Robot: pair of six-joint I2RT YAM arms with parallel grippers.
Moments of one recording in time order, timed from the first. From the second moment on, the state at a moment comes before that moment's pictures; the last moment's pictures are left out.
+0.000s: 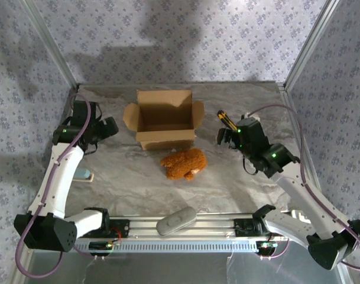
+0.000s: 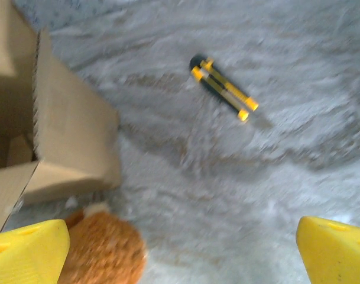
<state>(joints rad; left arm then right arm) -0.10 1.15 1.22 -0.95 -0.19 -0.46 0.51 0.98 1.04 -0.76 0.31 0.55</state>
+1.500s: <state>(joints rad) -0.03 1.43 0.33 0.64 -0.35 -0.11 0.00 1.40 0.36 0.58 0.22 0.01</state>
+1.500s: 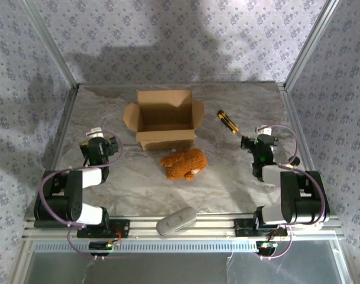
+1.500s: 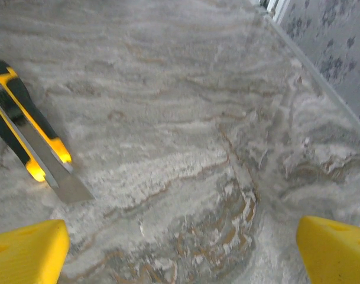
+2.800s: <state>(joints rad) -0.01 1.54 0.38 0.73 -0.21 -0.06 -0.02 1.52 0.37 0.69 0.11 0.00</state>
